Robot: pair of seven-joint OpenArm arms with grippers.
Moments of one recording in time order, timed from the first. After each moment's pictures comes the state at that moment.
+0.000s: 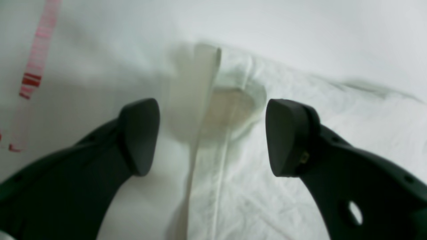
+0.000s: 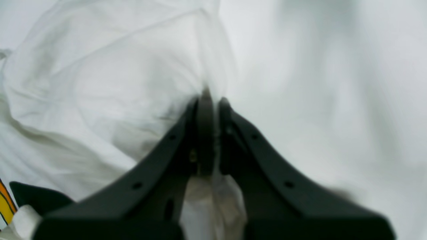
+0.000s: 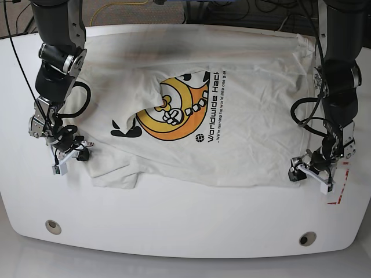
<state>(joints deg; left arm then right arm) -40.6 -21.2 -11.1 18.7 -14.0 -27.8 21.1 29.2 20.4 26.5 32.1 2.2 40.1 -25.4</state>
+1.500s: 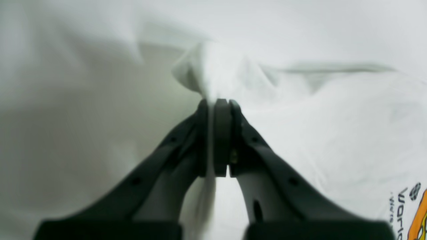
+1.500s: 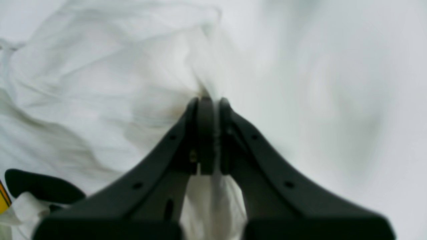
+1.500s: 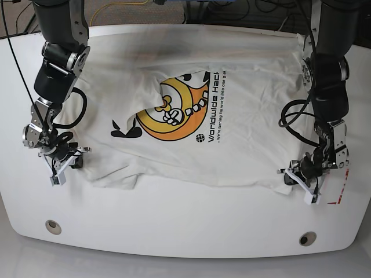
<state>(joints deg) -36.0 -17.1 -11.1 39.4 -13.7 -29.8 35.9 28.3 19.3 26.1 47.2 0.5 40.1 -35.2</state>
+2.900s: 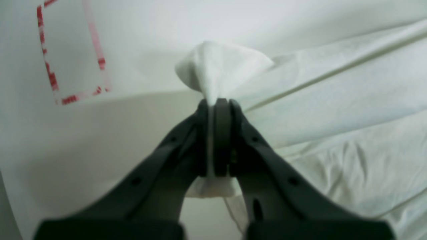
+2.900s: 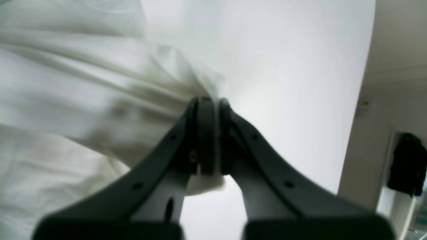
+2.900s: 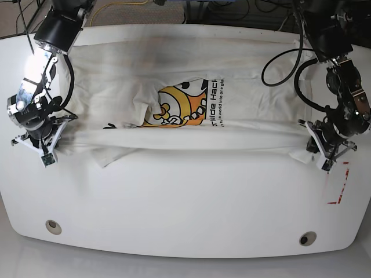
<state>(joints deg) -8.2 -16.5 -23.4 93.3 -14.9 -42.2 63.3 4.6 17.8 26.6 101.1 2.1 41.0 -61.5</state>
